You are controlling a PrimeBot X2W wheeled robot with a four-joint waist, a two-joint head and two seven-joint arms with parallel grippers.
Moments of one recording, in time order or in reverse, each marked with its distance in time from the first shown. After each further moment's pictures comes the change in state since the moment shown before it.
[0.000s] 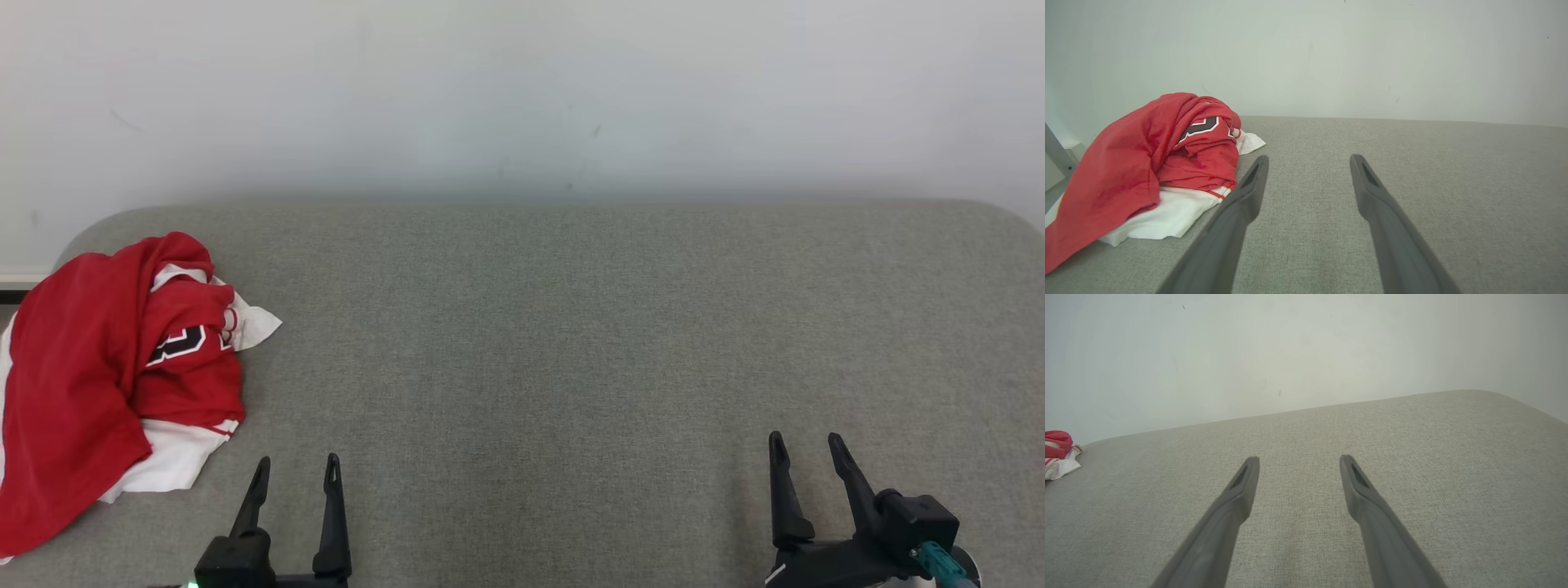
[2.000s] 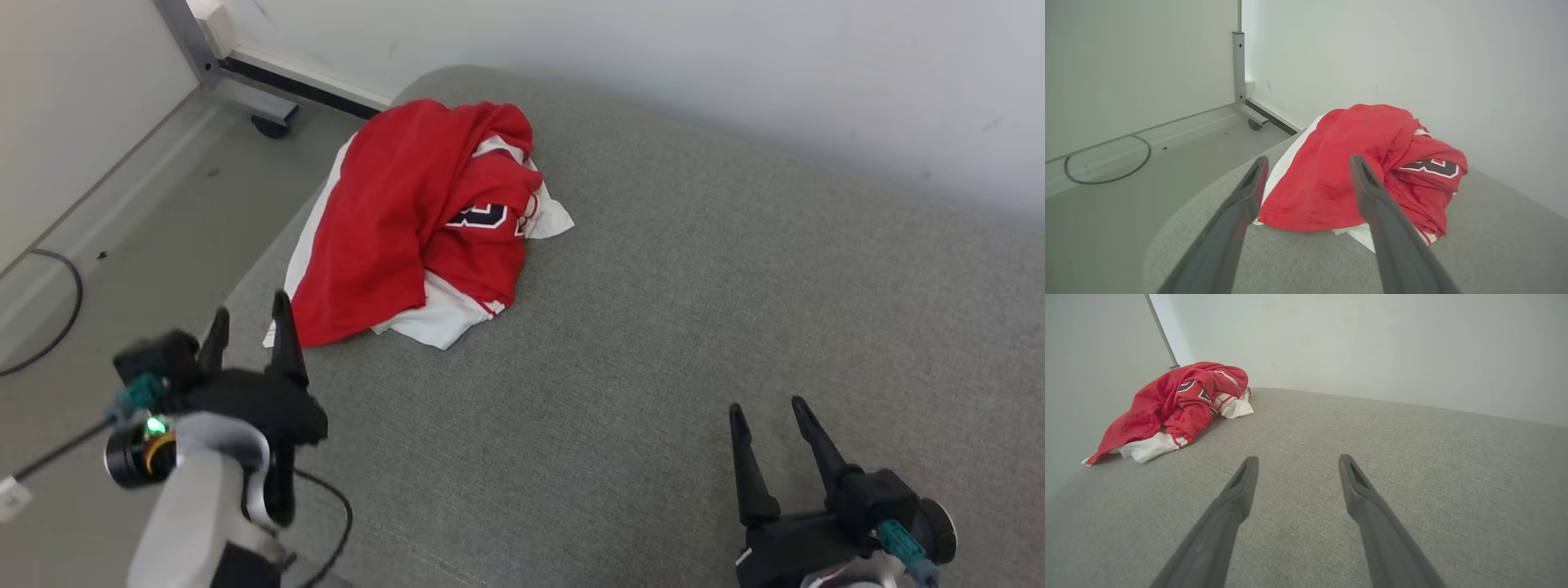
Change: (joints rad) left arm -0.445 0.000 0.095 0.377 -0.241 -0.043 0.094; right arm -0.014 0.000 0.064 -0.063 -0.095 0.000 -0.001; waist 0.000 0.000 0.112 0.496
